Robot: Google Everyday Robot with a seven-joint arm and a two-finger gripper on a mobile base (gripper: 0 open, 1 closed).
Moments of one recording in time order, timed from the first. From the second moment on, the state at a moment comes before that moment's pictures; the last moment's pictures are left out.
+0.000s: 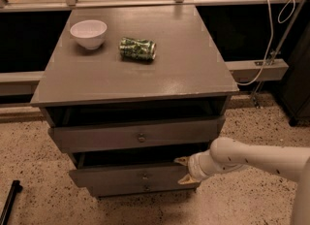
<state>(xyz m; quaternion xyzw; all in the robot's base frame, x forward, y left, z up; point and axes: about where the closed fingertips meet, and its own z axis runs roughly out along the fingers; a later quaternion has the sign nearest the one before) 0.509 -0.110 0.429 -0.76 0.58 0.10 0.26</state>
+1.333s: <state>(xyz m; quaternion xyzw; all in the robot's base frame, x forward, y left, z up) 0.492 -0.108 0.439 -0.77 0.57 0.12 0.25</state>
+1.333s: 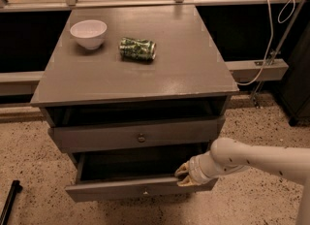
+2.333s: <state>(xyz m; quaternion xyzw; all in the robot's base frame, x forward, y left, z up) 0.492 -0.108 0.439 -0.77 0.57 0.12 0.25</state>
